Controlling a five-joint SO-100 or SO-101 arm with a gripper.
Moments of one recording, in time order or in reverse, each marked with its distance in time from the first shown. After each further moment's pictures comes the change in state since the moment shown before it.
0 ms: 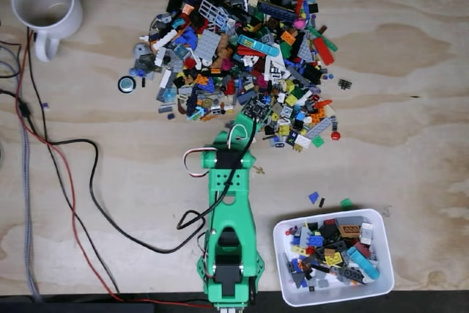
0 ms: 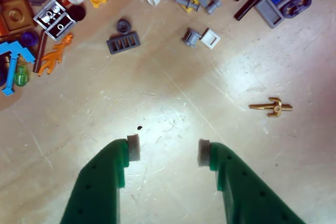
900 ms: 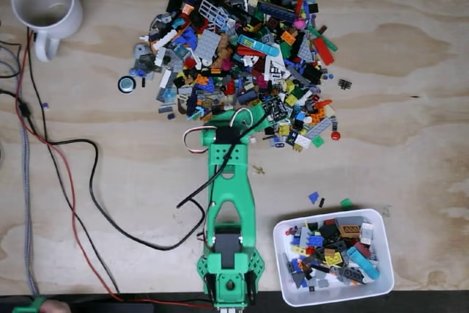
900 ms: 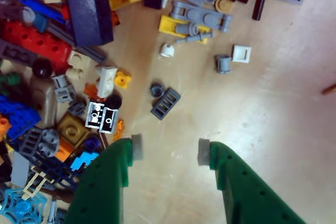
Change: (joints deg) arm -0.7 -18.3 -11.1 -9.4 35.9
